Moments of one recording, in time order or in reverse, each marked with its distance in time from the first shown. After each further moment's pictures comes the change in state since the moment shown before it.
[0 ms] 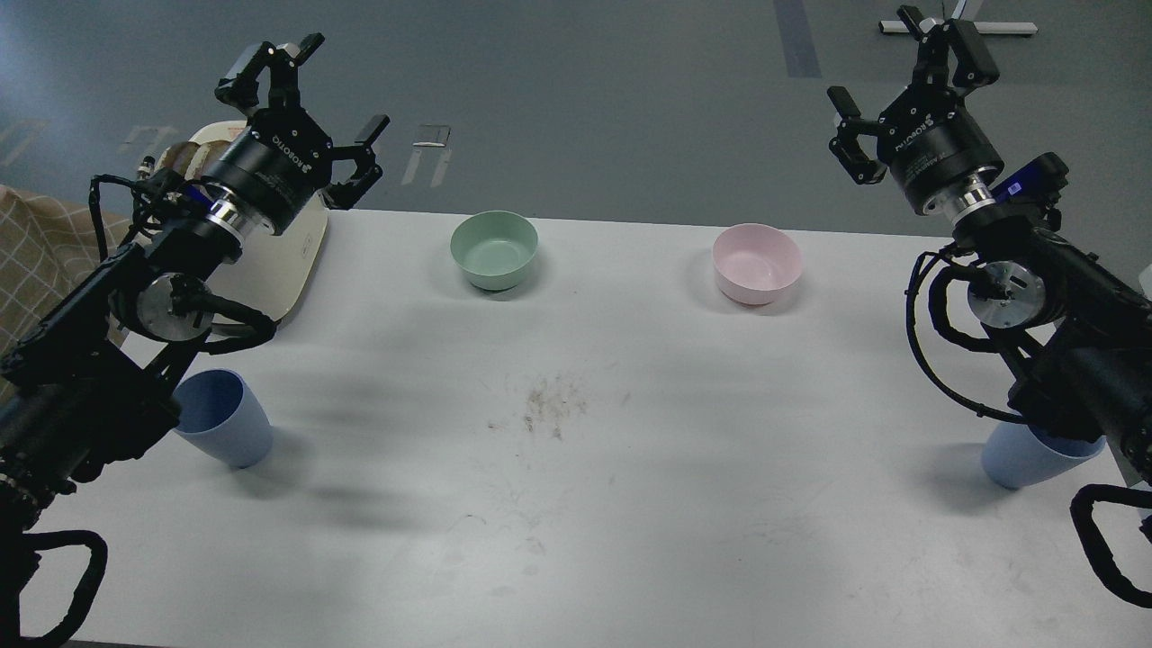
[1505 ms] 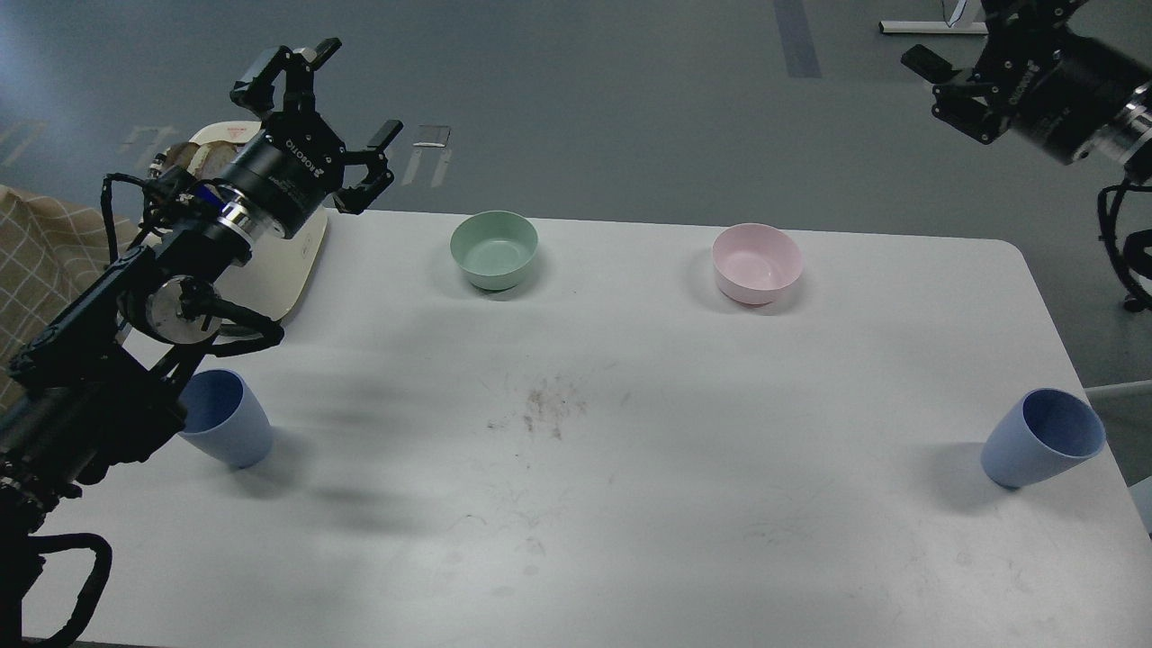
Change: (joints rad) left arm 0.007 -0.011 0.001 -0.024 0.042 0.000 0.002; right arm 0.171 -0.513 -0.326 0.421 -0.241 0.000 -0.001
